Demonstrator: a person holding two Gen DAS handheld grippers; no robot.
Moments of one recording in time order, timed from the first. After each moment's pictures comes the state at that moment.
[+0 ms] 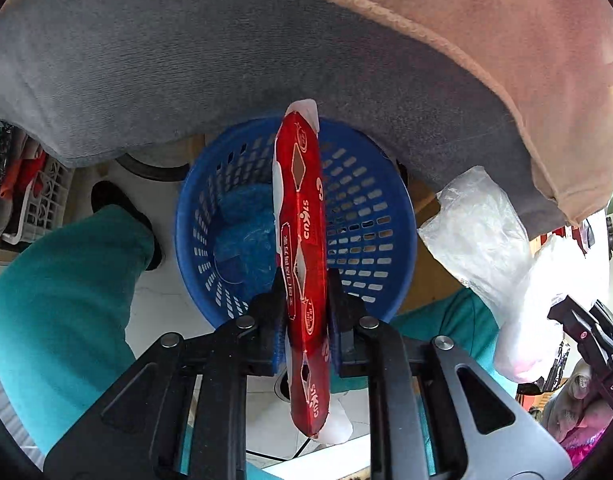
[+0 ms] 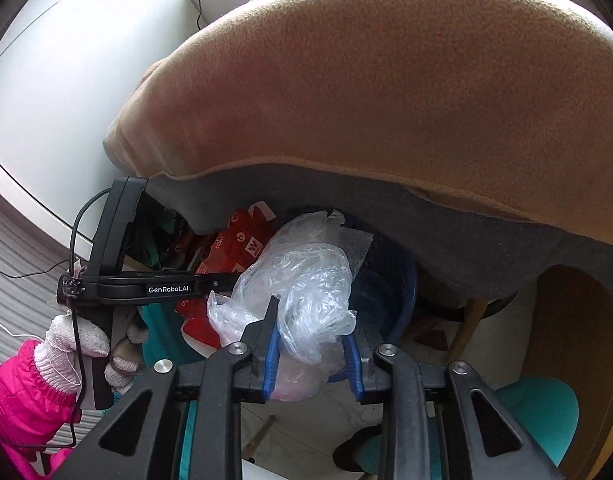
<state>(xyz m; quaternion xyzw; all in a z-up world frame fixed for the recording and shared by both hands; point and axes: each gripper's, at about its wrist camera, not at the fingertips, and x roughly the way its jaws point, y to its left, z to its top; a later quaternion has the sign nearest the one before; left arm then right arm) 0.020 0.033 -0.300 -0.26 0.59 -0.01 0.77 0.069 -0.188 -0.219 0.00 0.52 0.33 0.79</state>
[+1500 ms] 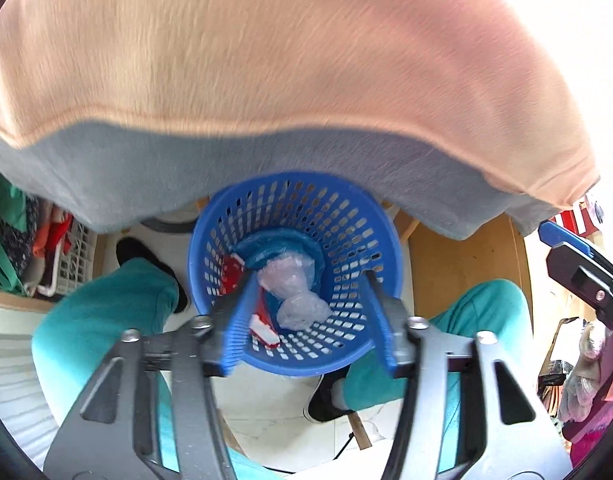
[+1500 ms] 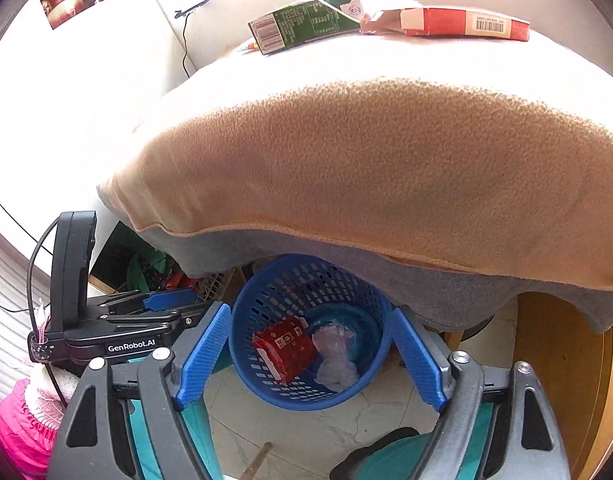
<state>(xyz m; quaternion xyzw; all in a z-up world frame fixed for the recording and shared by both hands) 0.017 0.010 -0.231 -0.17 0.53 0.00 0.83 0.075 -0.208 -0.177 0.02 0.47 0.29 0.83</state>
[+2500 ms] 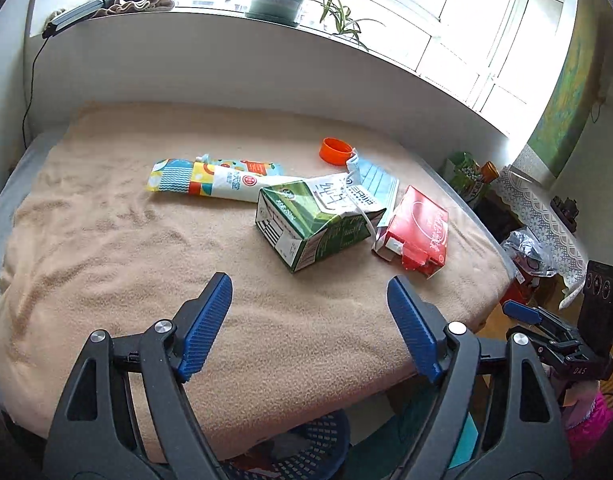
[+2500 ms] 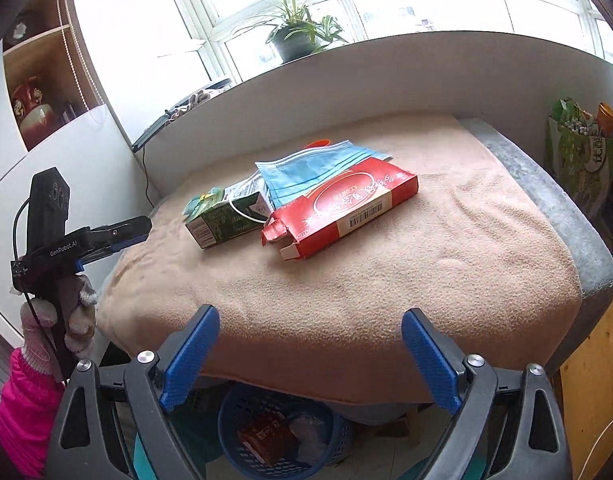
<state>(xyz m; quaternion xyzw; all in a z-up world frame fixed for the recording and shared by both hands) 0.150 0.034 -0.041 -0.12 0.37 -0.13 0.91 0.138 -0.287 -0.067 0.11 0.37 0.21 0.90</state>
